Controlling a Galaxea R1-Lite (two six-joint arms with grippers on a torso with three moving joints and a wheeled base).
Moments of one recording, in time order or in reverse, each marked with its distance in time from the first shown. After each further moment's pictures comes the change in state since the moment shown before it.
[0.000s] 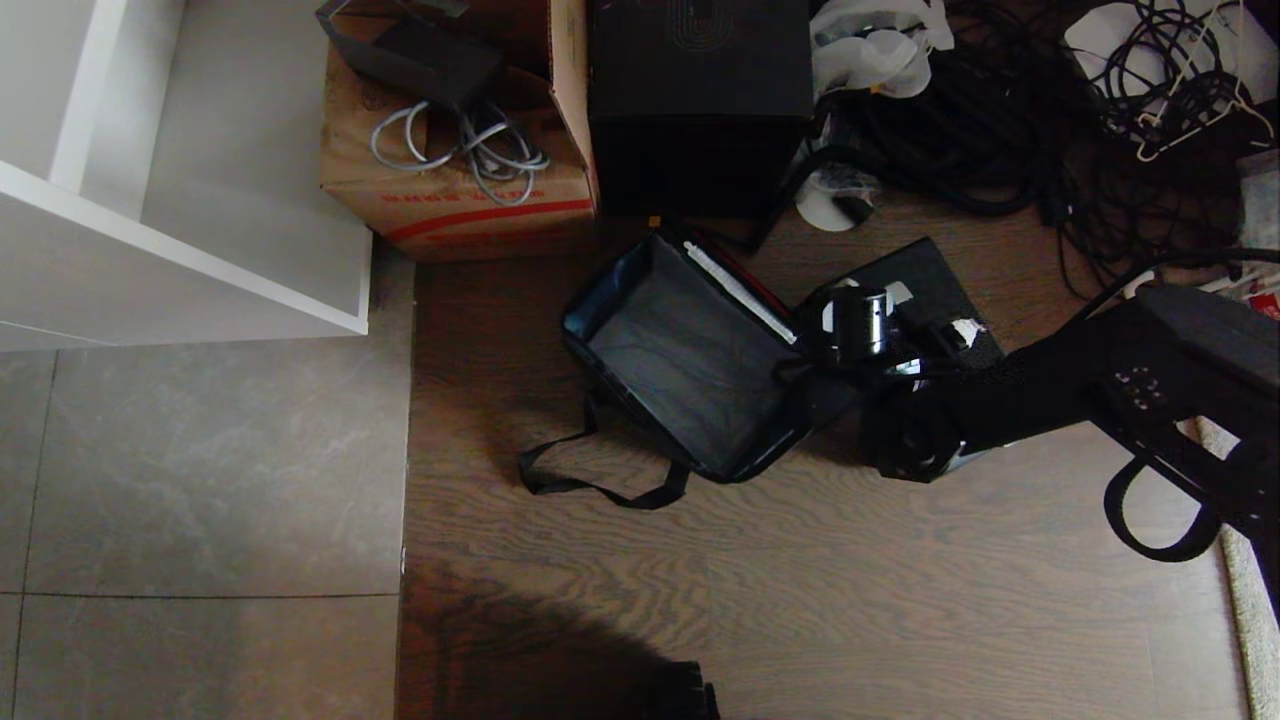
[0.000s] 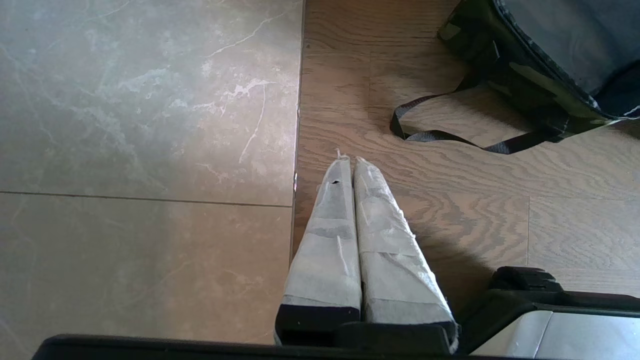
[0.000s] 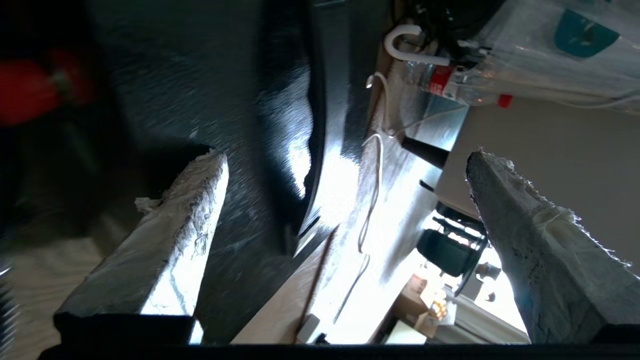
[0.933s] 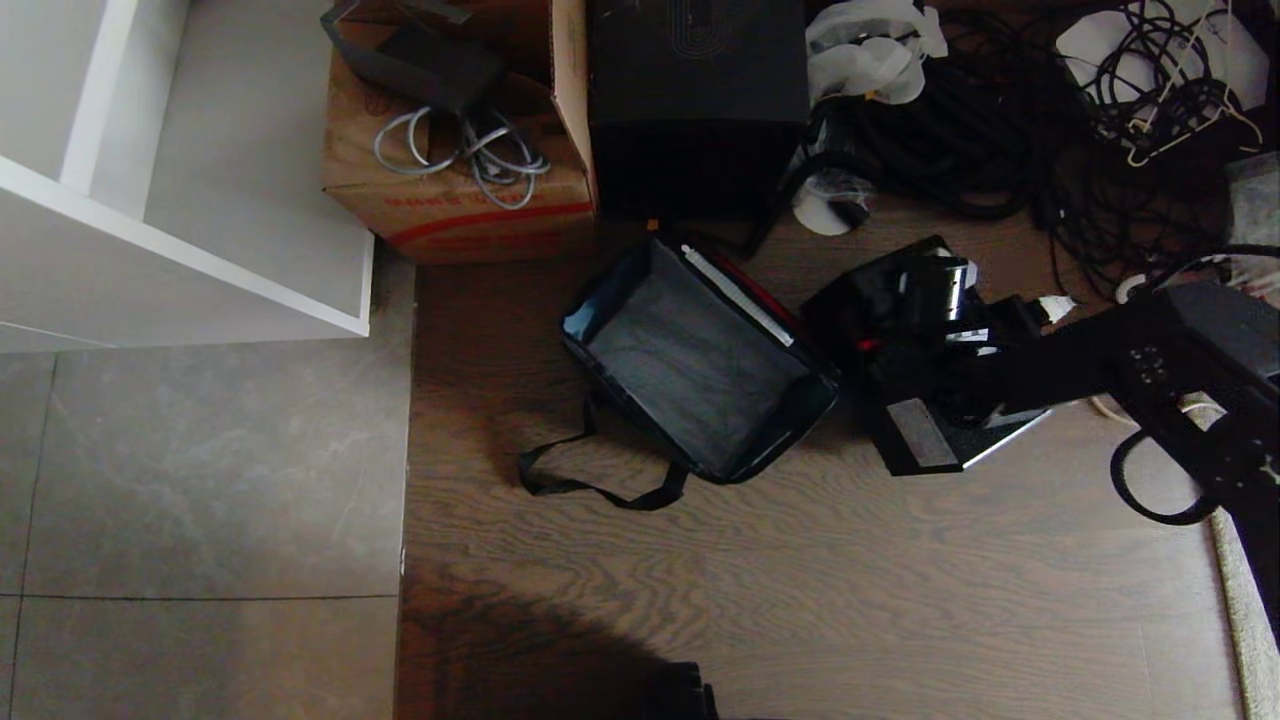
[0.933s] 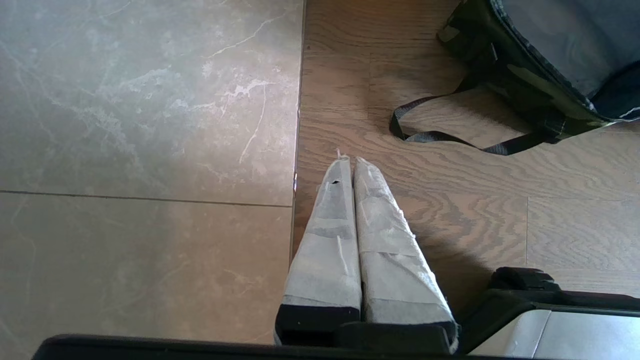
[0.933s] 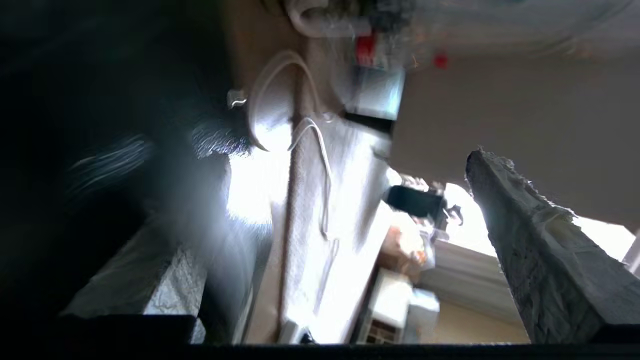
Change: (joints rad) left arm 0.000 0.000 0.000 -0.001 0.000 0.000; right arm -0.244 0.141 -0.187 0.013 0.000 -0.019
